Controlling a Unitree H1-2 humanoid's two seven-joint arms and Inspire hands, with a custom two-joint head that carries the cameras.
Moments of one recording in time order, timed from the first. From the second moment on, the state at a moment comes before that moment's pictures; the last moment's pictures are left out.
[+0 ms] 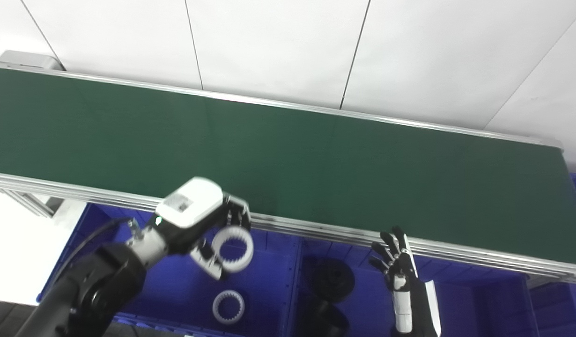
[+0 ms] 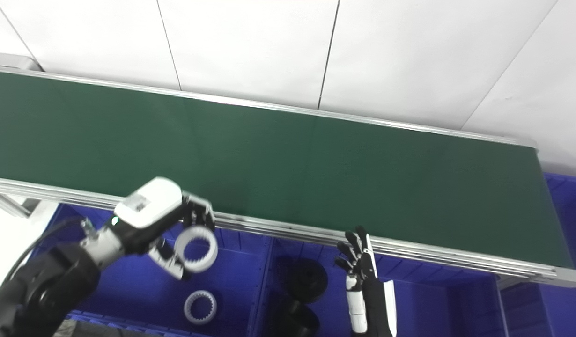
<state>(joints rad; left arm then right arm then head) 0.07 0.47 -0.35 -0.34 0.80 -0.12 -0.39 0.59 0.08 0.16 -0.28 -0.11 -0.18 -0.06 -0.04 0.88</state>
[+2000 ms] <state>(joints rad) 0.26 0.11 0.03 -0.44 -0.28 0.29 -0.25 0.56 0.19 0.13 -0.14 -0.33 -0.32 -0.41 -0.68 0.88</state>
